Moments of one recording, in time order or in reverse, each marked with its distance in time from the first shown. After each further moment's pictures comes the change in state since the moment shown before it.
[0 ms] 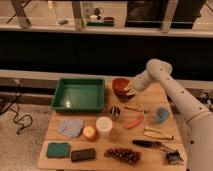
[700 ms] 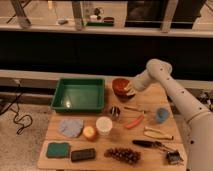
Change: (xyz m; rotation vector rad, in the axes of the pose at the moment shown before) arm 0.000 0.000 0.000 0.000 0.000 0.000
